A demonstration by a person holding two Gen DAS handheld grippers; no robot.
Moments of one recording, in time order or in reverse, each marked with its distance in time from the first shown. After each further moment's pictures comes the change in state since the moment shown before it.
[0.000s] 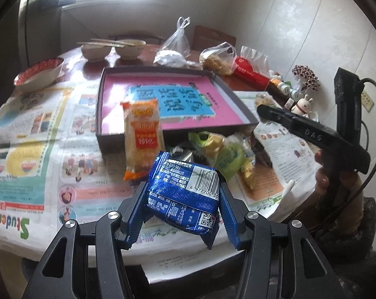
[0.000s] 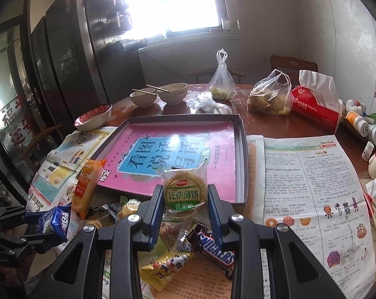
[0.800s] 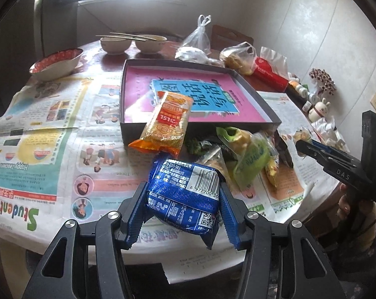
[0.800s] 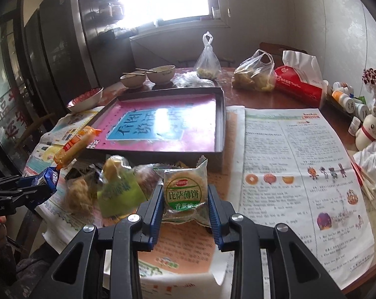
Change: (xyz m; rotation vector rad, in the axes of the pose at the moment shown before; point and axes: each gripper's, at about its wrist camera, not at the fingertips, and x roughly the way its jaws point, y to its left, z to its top) left arm 0.008 0.022 -0.010 -0.059 0.008 0.077; right arm -0.019 -0.015 -0.047 0.010 0.066 -0.044
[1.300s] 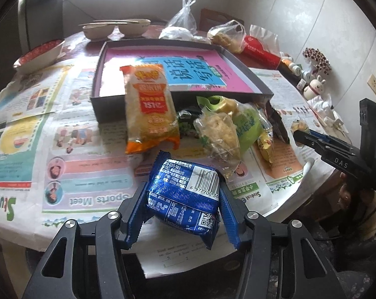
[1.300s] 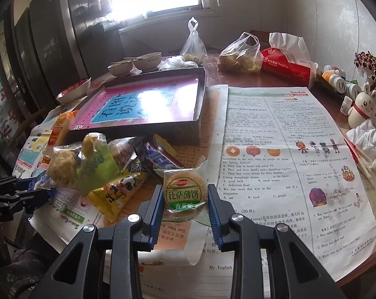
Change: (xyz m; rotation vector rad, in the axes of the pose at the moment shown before) left arm 0.022 -0.021 -0.021 0.054 0.077 -0.016; right arm 0.002 -0.026 -0.030 0.035 0.051 -0.043
